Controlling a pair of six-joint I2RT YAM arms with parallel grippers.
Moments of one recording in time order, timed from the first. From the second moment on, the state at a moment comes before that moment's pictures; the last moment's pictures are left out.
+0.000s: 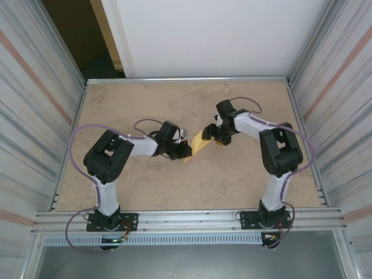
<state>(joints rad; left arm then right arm) -0.62 1.91 0.96 0.02 0.54 -0.72 0.39 1.85 1.21 -0.59 -0.33 0.54</state>
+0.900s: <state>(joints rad) -0.62 1.91 0.98 -0.02 0.54 -0.71 0.51 1.94 1.21 -0.39 -0.45 0.52</state>
